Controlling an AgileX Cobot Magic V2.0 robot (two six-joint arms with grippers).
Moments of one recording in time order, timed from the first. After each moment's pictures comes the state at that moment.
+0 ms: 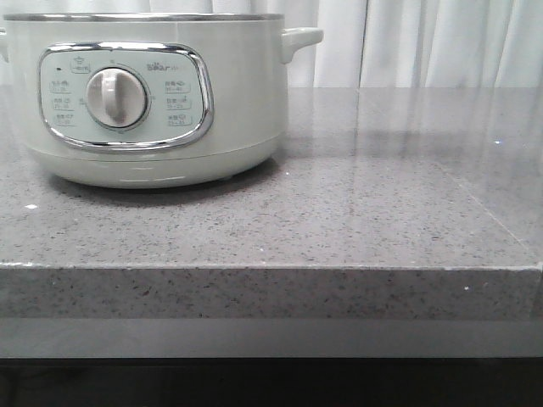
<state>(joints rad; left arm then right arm) -0.35 0.18 -0.70 -0.20 0.84 0.19 0.30 1.58 -1.52 0.30 0.46 -0.18</state>
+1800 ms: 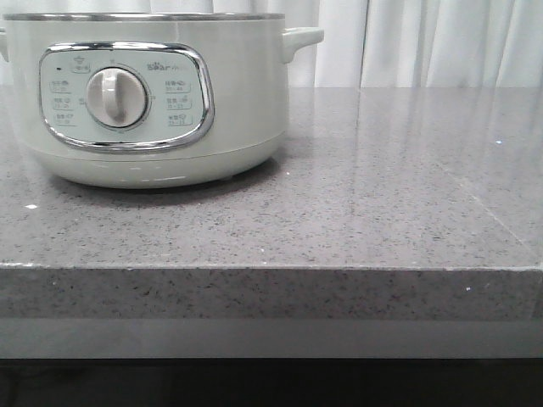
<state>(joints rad) -0.37 1.50 -1.57 -0.23 0.75 0.23 0.17 0.22 -0.33 0.29 0.28 -0.21</state>
